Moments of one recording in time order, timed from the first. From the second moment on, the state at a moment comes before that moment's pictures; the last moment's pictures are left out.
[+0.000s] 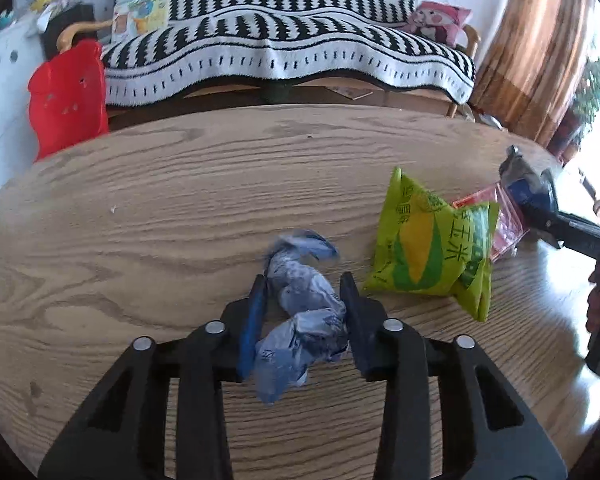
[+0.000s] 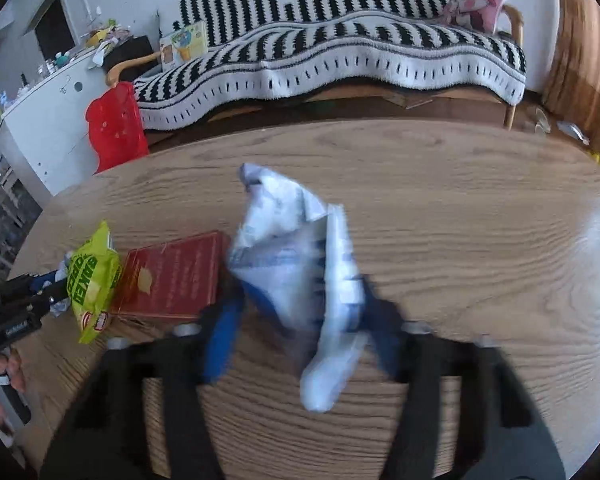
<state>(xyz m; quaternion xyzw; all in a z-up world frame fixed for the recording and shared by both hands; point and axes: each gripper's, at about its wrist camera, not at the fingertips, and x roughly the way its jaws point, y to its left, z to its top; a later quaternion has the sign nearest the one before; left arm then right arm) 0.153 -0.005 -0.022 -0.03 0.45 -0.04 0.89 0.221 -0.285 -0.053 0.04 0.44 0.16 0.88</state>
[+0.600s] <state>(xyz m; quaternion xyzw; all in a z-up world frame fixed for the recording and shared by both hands) 0.137 -0.016 0.006 -0.04 0.44 -0.04 0.90 0.187 -0.300 -0.031 0.05 0.44 0.16 0.88</state>
